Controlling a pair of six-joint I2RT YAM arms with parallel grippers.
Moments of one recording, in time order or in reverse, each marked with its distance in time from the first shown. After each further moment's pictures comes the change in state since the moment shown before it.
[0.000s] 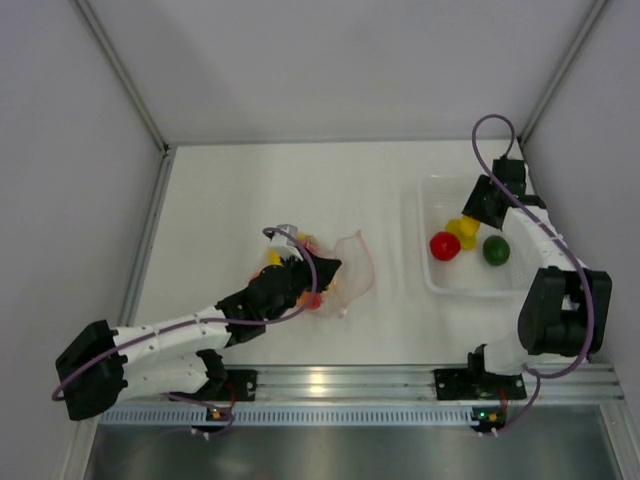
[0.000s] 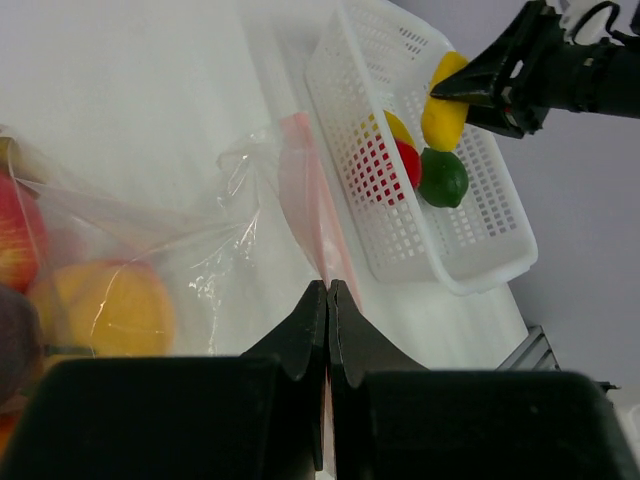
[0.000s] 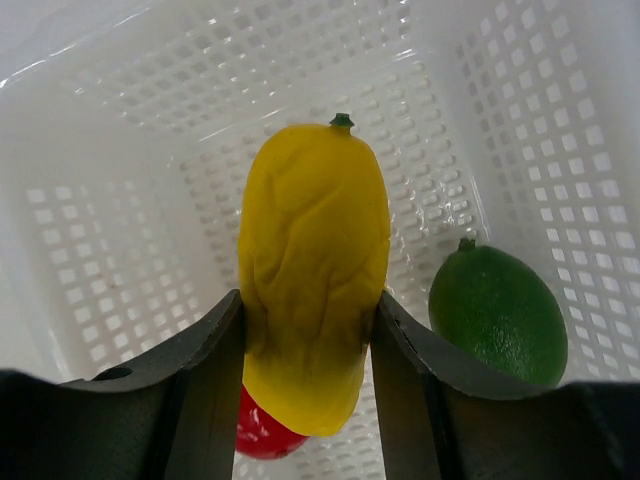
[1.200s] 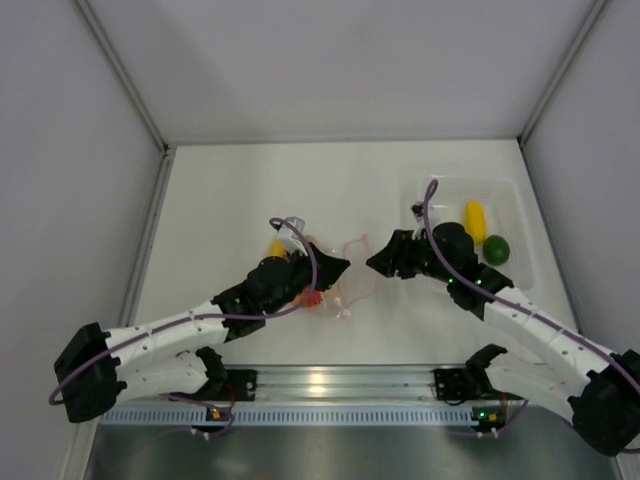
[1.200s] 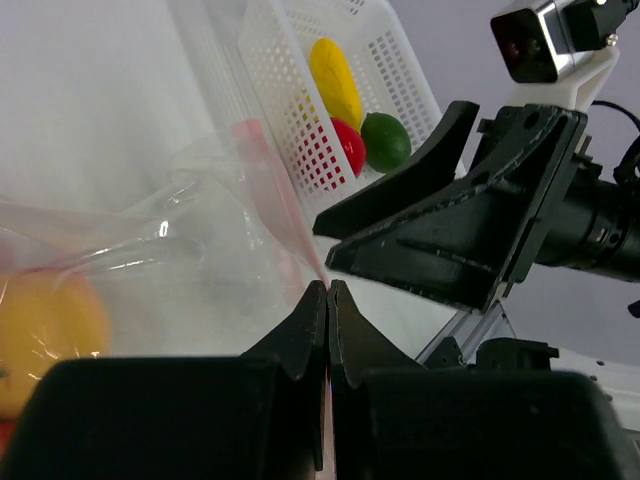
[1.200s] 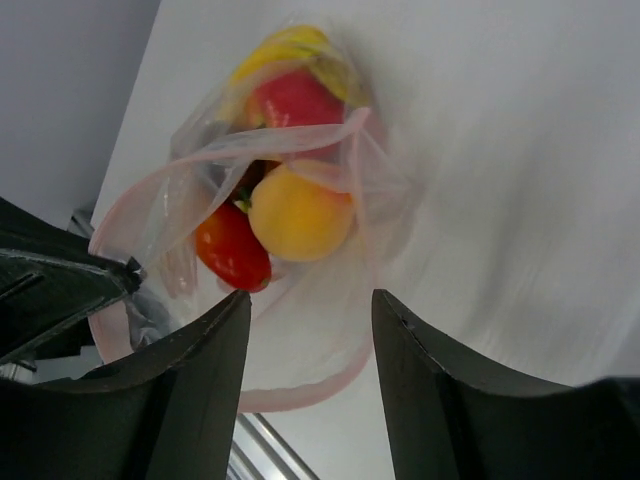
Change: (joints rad) left arm 0.014 -0.009 0.097 -0.105 0.164 -0.011; right arm 0.576 -0.494 -0.469 0.344 -0.387 0.225
